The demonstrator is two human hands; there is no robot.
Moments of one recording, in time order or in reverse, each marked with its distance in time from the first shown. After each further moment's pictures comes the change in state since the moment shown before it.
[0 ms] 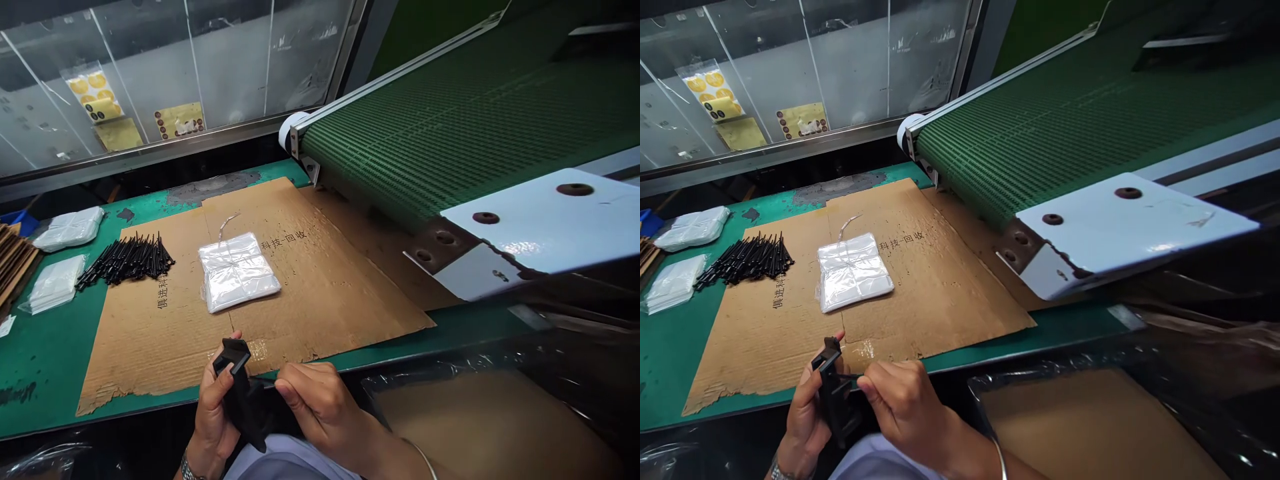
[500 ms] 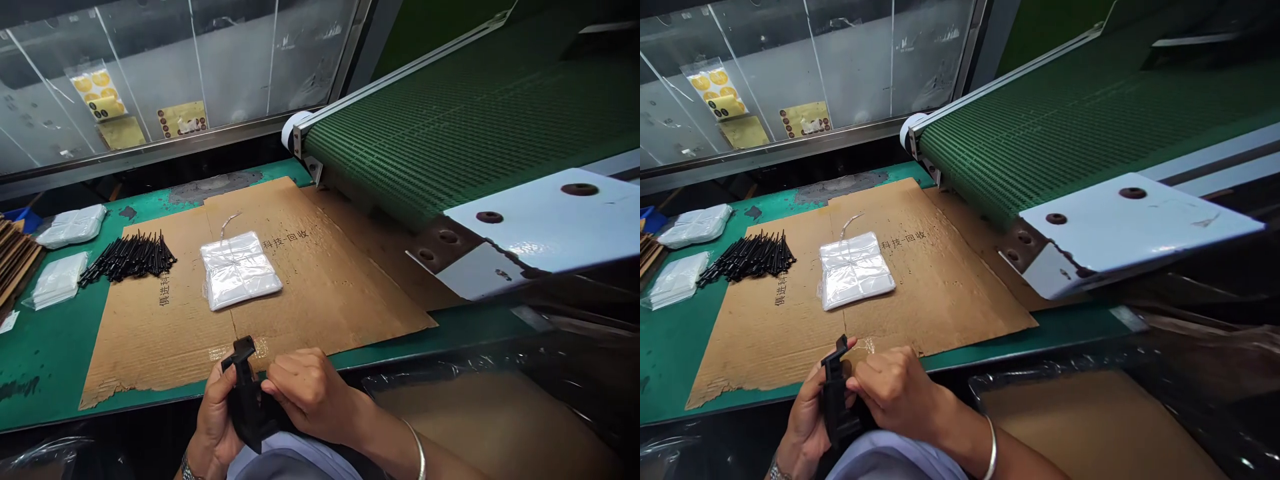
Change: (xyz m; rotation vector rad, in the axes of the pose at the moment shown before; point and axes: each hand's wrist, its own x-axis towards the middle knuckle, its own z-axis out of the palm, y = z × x) left_hand -0.003 0.001 0.008 -0.106 0.041 -0.199; right_hand 0.016 0.007 0.003 -0.177 -0.046 -0.228
